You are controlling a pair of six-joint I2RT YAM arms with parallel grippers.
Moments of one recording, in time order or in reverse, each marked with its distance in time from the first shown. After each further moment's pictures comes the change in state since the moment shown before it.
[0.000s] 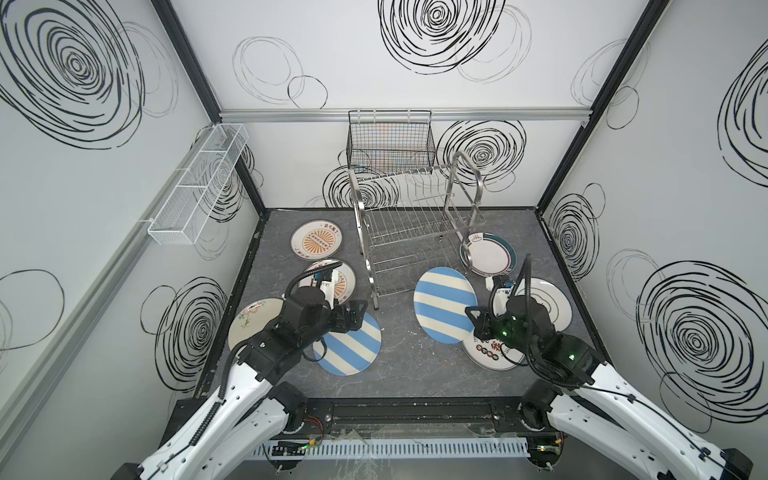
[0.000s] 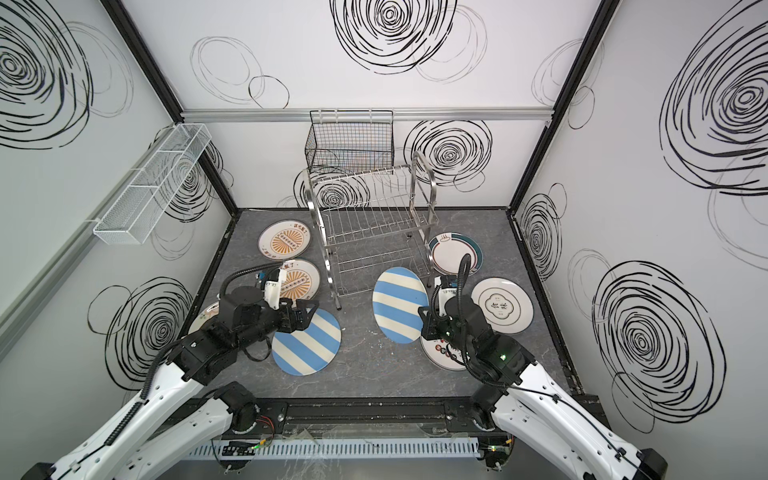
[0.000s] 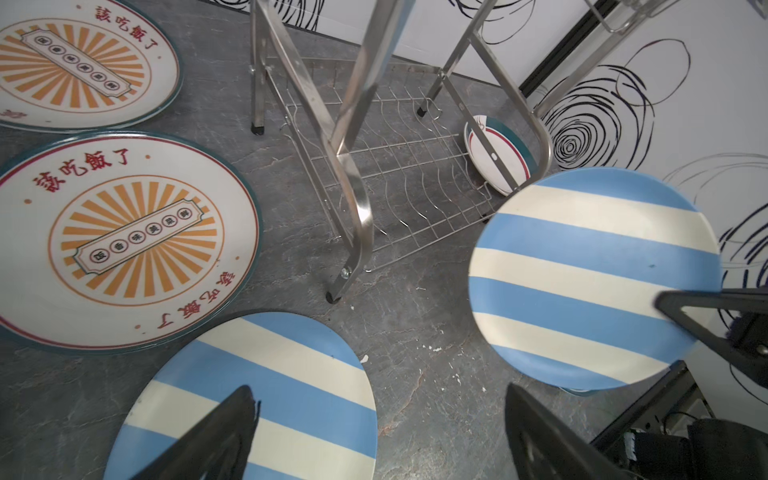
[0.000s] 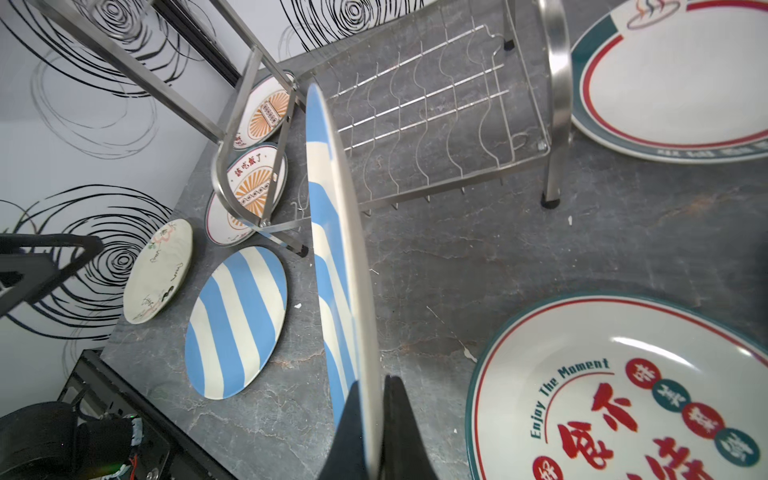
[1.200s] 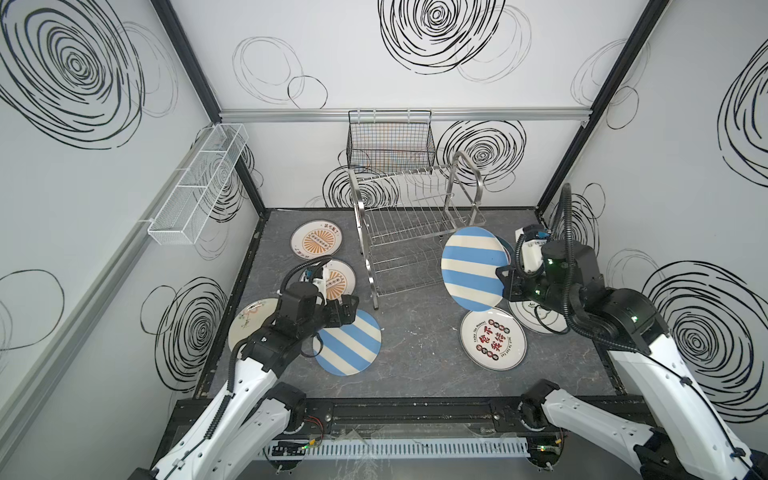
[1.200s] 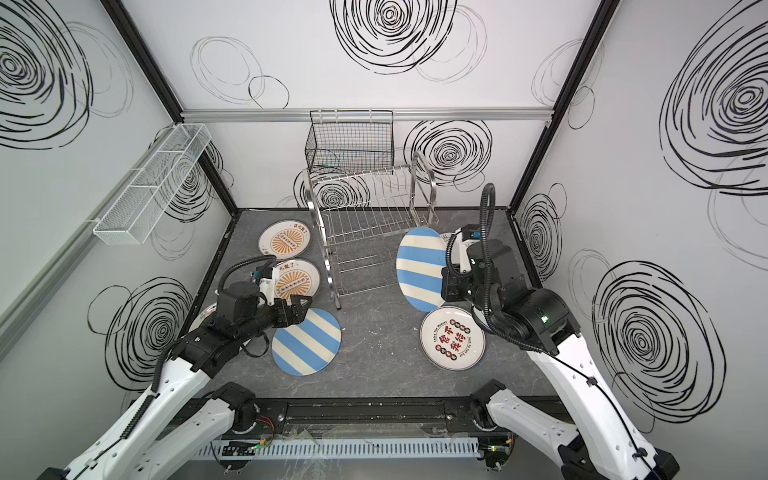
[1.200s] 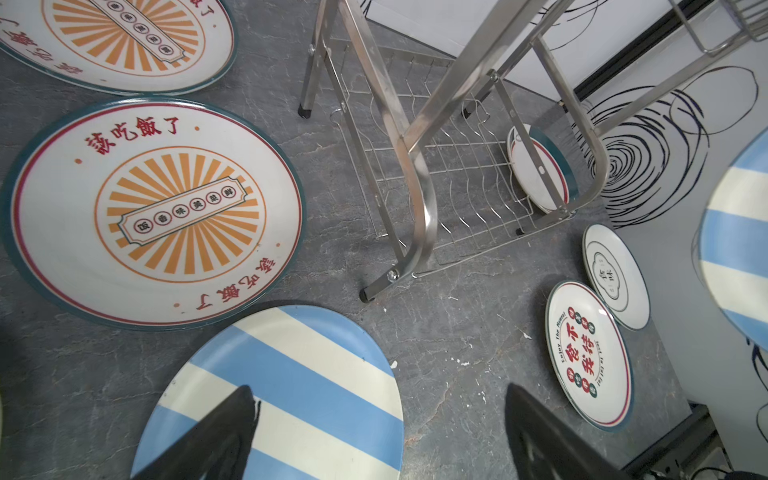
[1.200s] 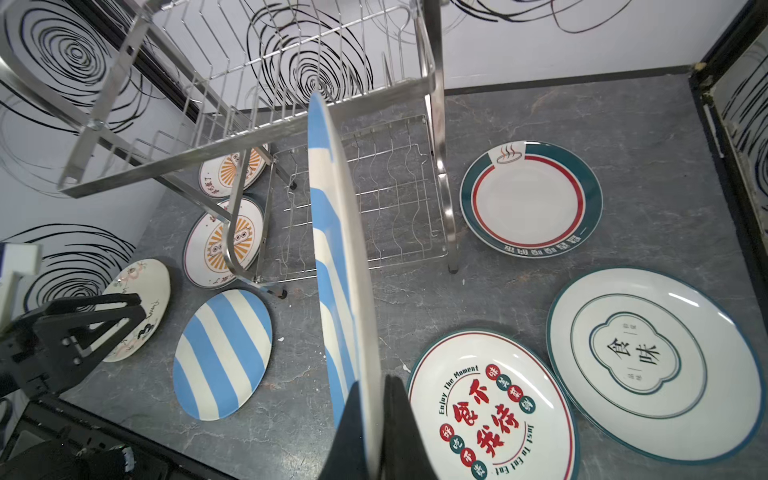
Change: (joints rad) left arm 0.131 0.043 -0.025 0.016 0.062 -0.003; right arm -0.159 0.305 0.781 -0.556 0.040 -0.161
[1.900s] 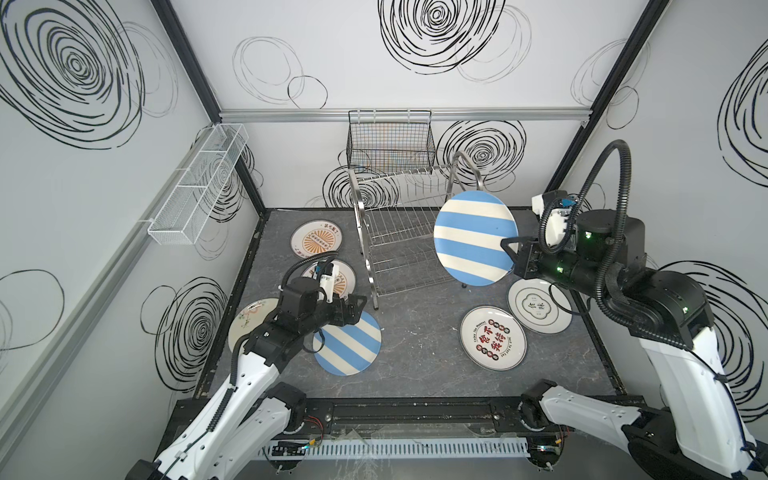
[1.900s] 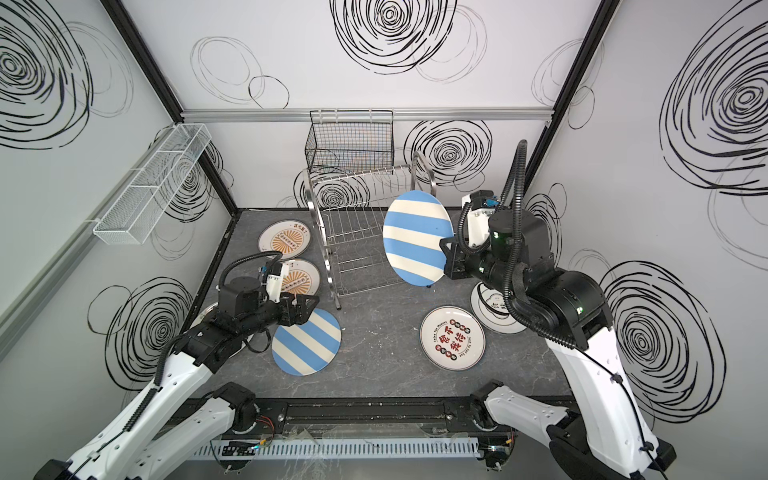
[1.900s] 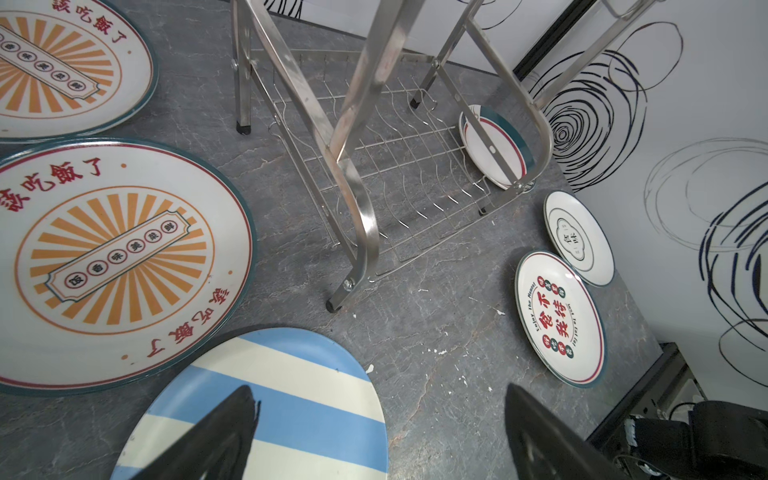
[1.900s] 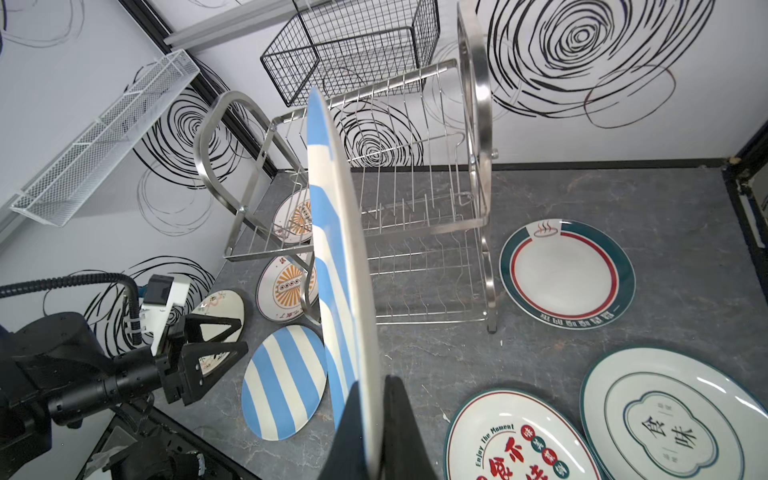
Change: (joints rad) left arm -0.001 0.021 0.008 0.073 0.115 0.122; right arm -0.003 0.165 0.386 -0.056 -0.069 -0.034
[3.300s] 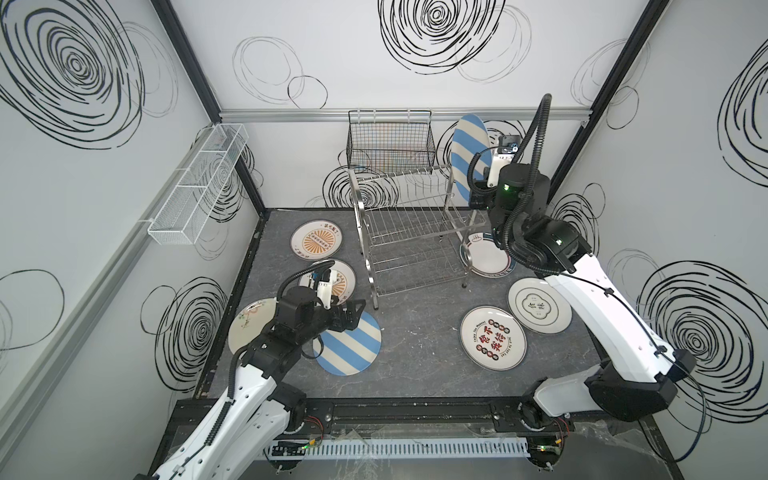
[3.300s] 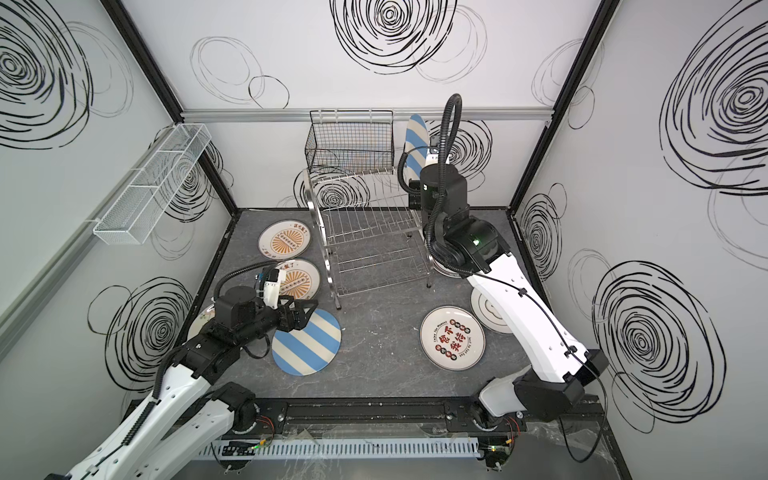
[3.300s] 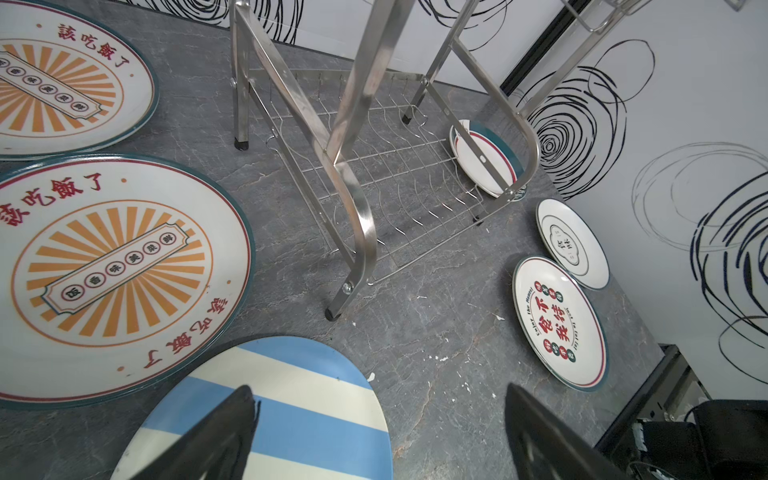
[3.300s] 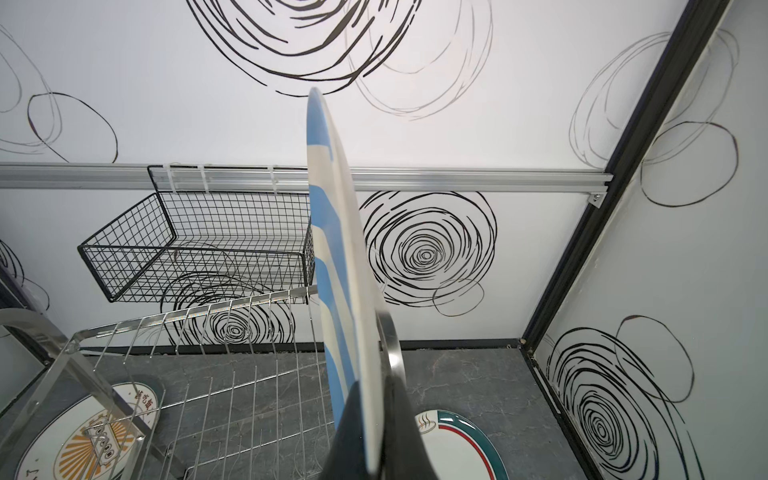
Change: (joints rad) left arm 0.000 -0.075 -0.077 0.061 -0.005 0.005; right arm 0.109 0.334 0.014 0.633 0.662 -0.308
